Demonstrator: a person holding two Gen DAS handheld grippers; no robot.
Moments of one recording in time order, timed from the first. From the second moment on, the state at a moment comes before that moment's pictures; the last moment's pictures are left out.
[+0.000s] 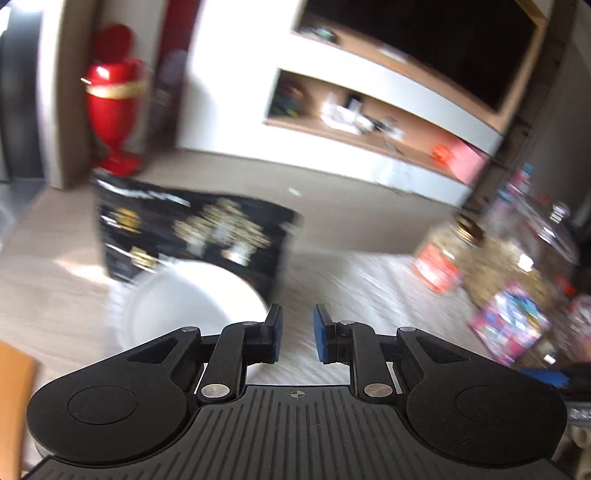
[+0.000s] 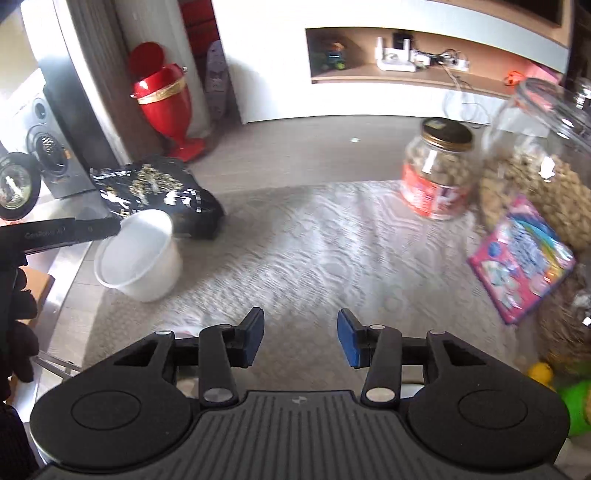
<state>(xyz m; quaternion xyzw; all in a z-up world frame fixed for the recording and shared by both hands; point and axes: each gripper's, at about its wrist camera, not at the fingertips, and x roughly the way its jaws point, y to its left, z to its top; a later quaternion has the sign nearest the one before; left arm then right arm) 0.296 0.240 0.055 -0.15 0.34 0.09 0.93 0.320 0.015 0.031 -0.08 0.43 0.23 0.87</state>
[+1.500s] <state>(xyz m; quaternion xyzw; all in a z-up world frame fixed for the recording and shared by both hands) 0.294 0.014 -0.024 -0.16 0.53 -0.18 0.81 0.280 -0.170 0.001 -0.06 0.46 0.09 0.88</state>
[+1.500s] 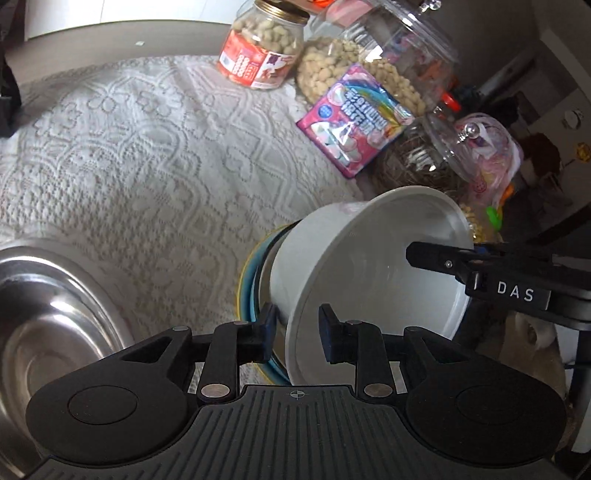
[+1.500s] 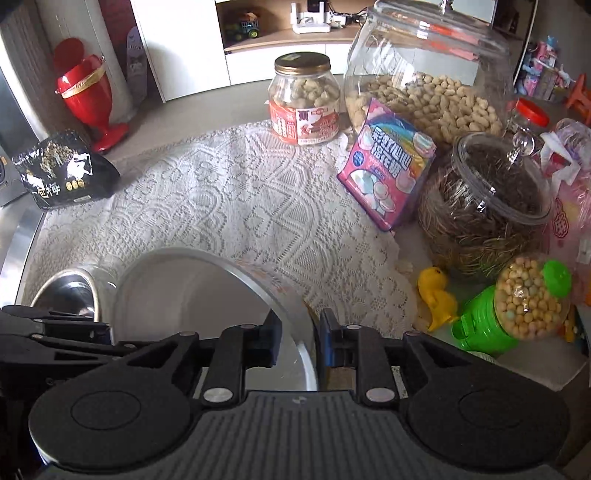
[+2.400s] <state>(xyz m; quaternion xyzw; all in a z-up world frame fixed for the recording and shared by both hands) 0.252 -0.014 -0.005 -0.15 0.48 -0.09 0.86 0.258 -0.224 -0.012 0.05 0.40 0.24 0.89</state>
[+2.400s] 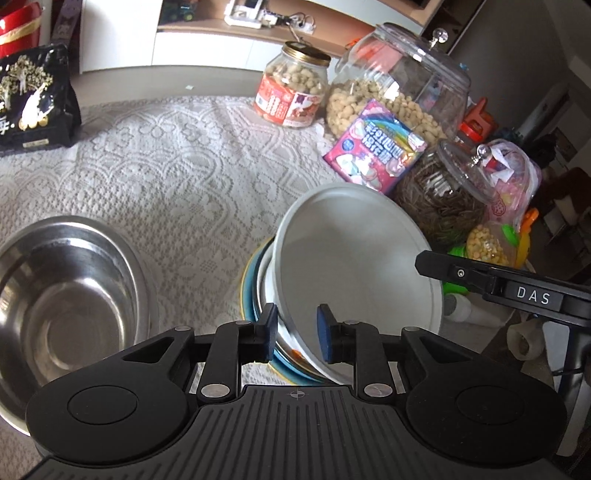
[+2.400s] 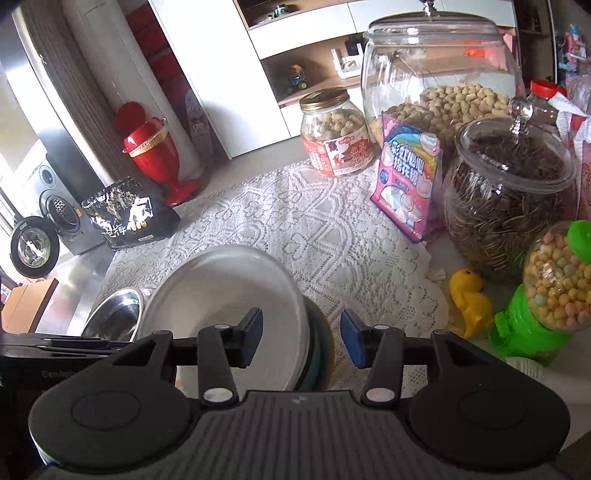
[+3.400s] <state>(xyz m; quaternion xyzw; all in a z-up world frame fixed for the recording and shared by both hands) 0.227 0.034 0.038 -0.11 0.45 -0.08 0.88 0.269 -0.211 -0.024 0.01 0.45 0.17 0.88</state>
